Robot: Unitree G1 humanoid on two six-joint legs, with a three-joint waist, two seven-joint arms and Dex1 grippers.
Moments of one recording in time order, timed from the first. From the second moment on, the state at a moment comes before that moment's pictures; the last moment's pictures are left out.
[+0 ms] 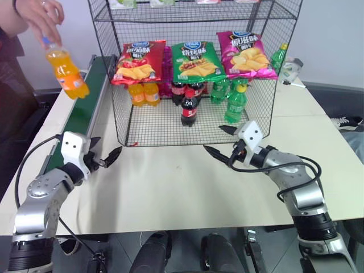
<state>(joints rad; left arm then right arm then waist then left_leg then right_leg) -0.07 0.59 0.29 -0.16 -0.42 0.38 -0.58 -0.31 -0.49 0.04 -0.19 0.24 0.34 0.71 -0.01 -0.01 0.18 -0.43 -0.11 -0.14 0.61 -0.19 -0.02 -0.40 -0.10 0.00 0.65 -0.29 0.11</state>
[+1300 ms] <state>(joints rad) -0.09 0.51 0.53 -0.04 -0.40 0.31 -0.26 -0.35 -0.46 0.07 -0.18 0.24 0.34 0.71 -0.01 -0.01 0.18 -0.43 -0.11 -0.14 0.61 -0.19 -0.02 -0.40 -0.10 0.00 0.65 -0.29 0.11</state>
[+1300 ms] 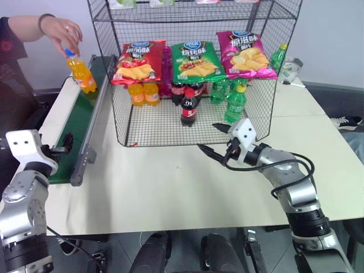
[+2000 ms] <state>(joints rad) -0.05 0.51 0.54 -0.04 -0.41 0.29 -0.27 -0.35 -0.45 0.07 -0.18 0.24 0.34 0.71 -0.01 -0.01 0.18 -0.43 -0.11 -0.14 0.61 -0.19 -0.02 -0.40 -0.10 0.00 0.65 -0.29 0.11</state>
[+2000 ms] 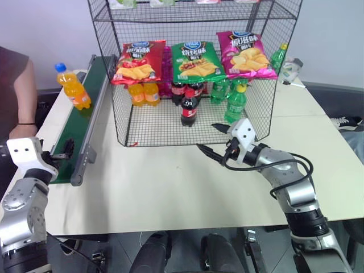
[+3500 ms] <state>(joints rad) -0.06 0.49 0.57 -0.05 -0.43 0.19 -0.26 -0.36 -0.44 0.07 -0.17 0.24 0.34 0.71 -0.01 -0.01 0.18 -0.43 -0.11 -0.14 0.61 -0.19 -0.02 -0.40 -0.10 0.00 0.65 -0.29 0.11</state>
